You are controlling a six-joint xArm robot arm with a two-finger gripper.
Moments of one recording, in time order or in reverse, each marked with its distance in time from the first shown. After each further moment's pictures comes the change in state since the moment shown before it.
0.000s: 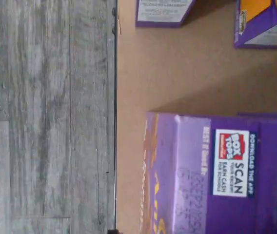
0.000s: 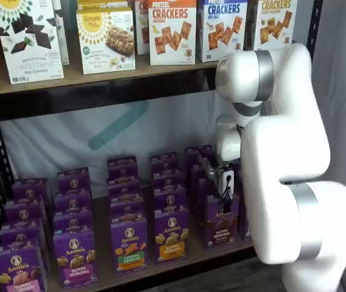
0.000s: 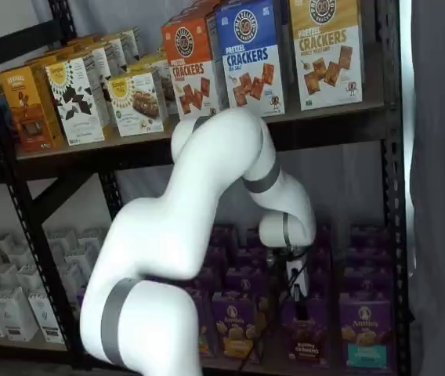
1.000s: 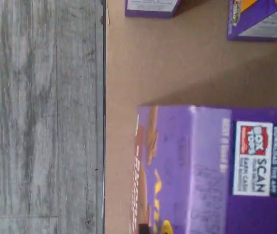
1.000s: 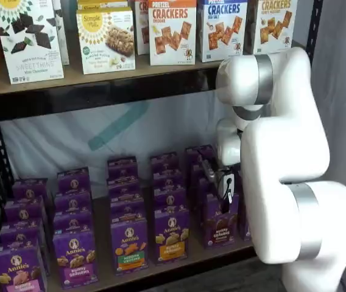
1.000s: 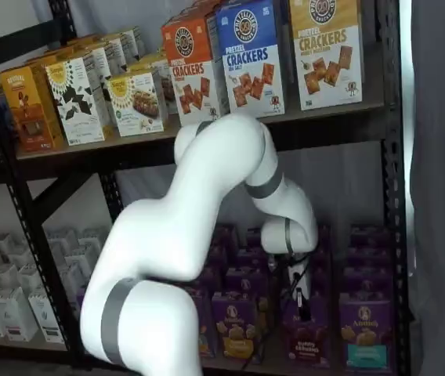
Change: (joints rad) arm -0.007 0.029 -0.010 -0.020 -0.052 0.010
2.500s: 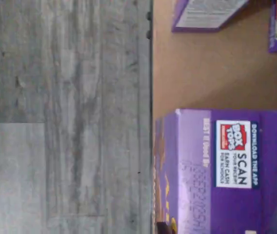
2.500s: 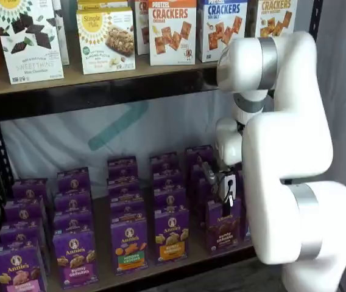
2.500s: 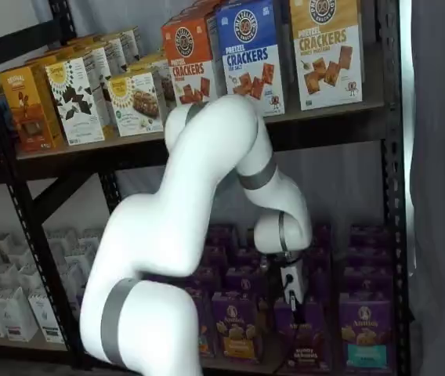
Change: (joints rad) arm 0.011 -0.133 0.191 -0.070 -0.005 0.079
